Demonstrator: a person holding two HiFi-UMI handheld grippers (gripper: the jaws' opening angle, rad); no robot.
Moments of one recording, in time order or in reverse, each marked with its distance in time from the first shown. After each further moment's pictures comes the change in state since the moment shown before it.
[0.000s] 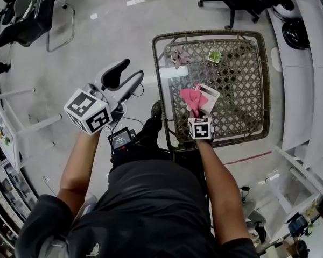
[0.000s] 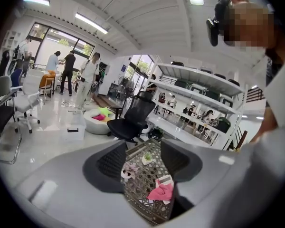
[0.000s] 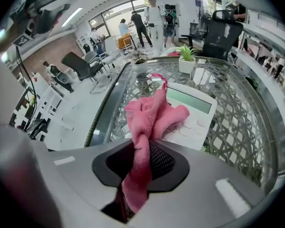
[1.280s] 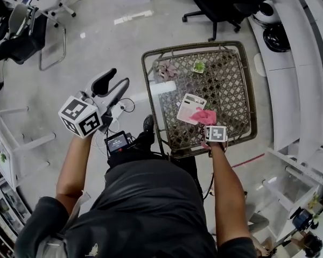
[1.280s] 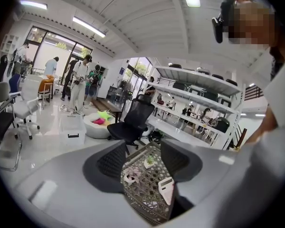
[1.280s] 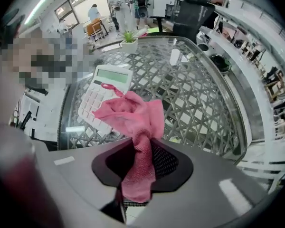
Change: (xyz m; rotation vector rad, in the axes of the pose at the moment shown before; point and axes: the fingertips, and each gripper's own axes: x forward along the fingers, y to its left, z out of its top) left arm -0.014 0.013 0.022 0.025 -0.020 -0.008; right arm -0.056 -0.129 -0.069 0.197 0.217 -0.216
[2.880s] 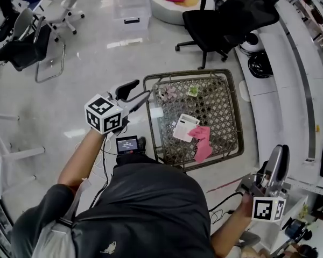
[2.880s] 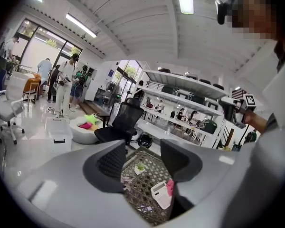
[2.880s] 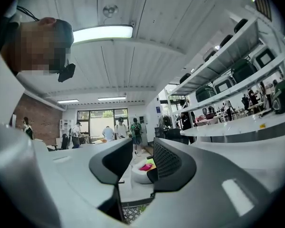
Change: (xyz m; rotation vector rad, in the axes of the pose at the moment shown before) left arm 0.017 -0.021 0.019 0.034 -0.031 -0.152; right arm -0.589 0.017 0.127 0.163 -1.499 0.011
